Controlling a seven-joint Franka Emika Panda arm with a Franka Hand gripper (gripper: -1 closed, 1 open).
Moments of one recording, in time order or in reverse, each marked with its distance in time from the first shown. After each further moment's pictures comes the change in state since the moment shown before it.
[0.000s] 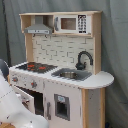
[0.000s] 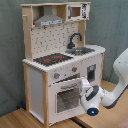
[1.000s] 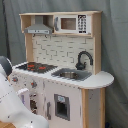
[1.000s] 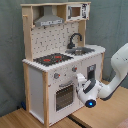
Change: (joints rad) arm -0.009 0.026 -0.125 -0.036 -0.153 0.146 -0.082
